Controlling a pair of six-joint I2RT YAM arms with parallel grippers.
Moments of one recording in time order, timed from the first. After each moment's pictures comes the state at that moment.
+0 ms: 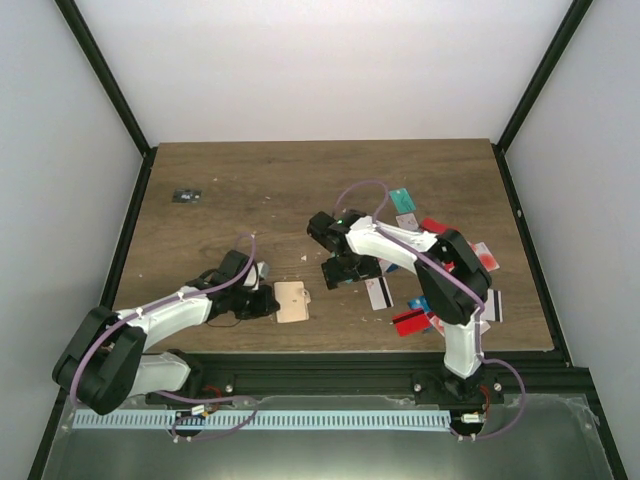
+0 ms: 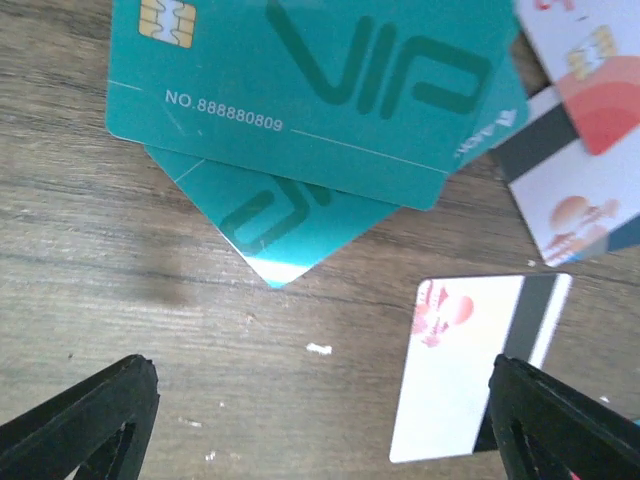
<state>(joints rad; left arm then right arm) -0.52 1.26 0.45 -0.25 0.42 -0.65 0.80 1.95 1.42 -1.07 0.14 0.55</state>
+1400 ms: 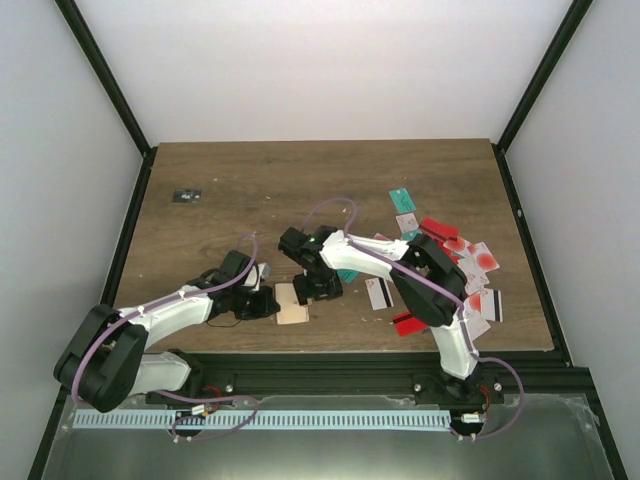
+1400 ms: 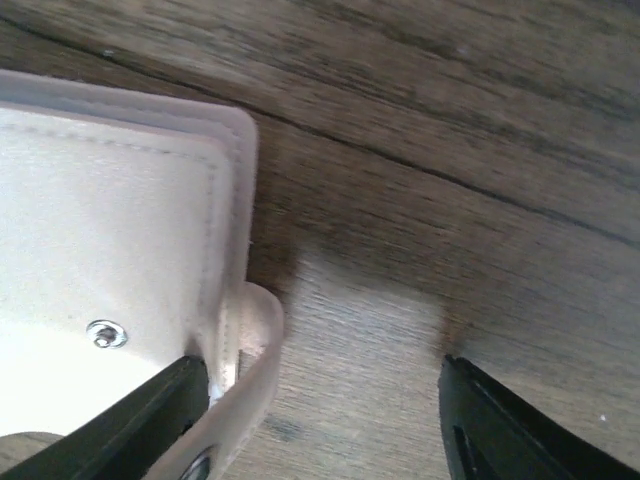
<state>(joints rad) -0.52 1.27 0.46 -0.27 0.43 -0.62 0.95 2.04 1.49 -0.97 -0.11 0.62</state>
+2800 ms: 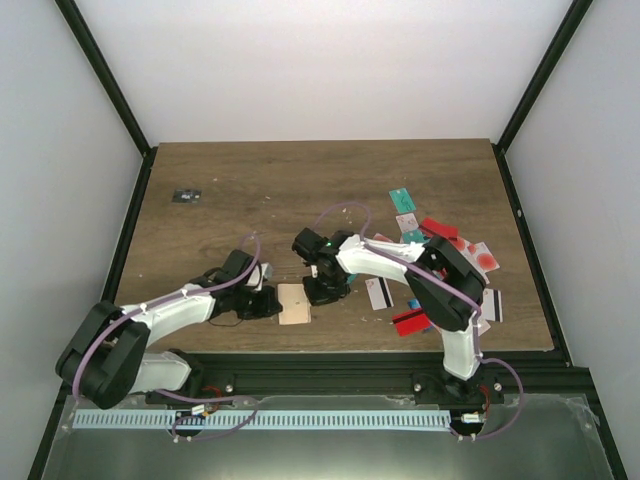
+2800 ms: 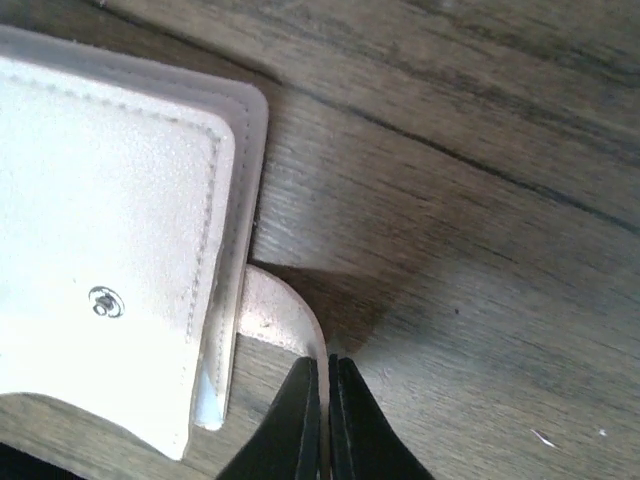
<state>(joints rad) -0.54 1.29 0.47 -0.27 0.43 -0.62 0.90 1.94 1.32 -0.82 -0.18 0.56</state>
